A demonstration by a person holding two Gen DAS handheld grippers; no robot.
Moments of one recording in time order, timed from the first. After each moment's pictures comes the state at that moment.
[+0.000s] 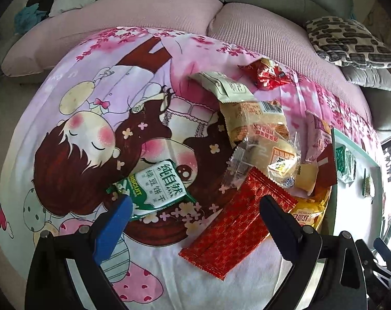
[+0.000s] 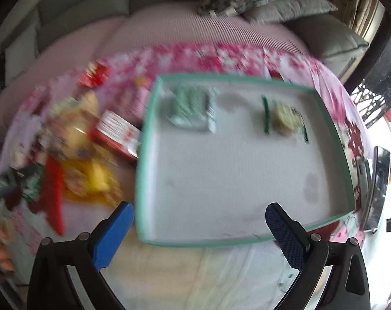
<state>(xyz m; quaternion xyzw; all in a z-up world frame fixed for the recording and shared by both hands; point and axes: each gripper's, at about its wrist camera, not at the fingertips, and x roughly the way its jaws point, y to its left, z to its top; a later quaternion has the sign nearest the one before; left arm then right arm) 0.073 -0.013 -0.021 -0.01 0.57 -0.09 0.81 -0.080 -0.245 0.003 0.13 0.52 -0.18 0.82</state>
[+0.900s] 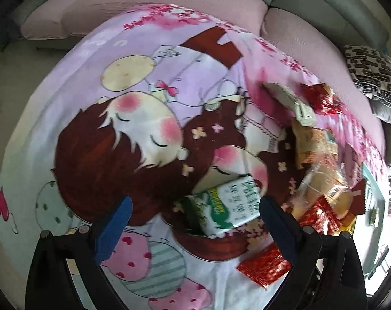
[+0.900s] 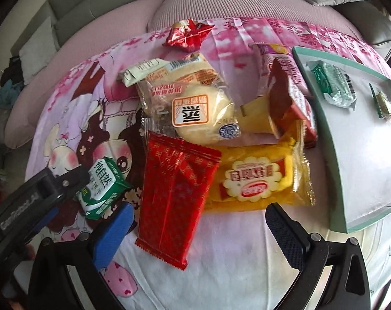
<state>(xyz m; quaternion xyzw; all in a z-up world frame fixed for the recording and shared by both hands) 0.107 0.063 -0.047 -0.07 0.61 -0.03 0.79 0.029 -0.111 -0.051 0.19 0.57 -0.14 0.79</state>
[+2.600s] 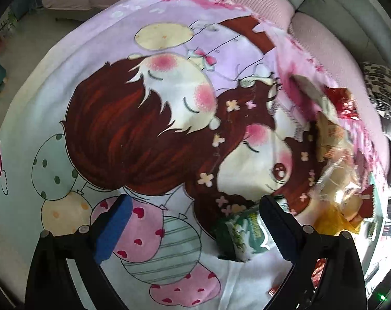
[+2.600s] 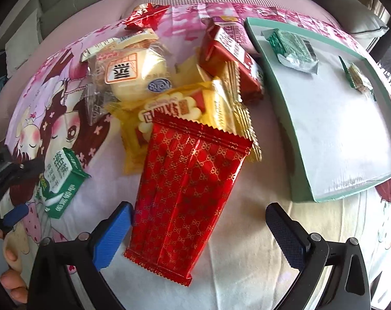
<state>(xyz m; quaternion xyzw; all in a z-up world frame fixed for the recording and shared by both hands) 0.061 0.106 -0.065 -0.12 0.62 0.00 0.78 -0.048 -0.178 -0.080 0.17 0.58 -0.17 0.77</state>
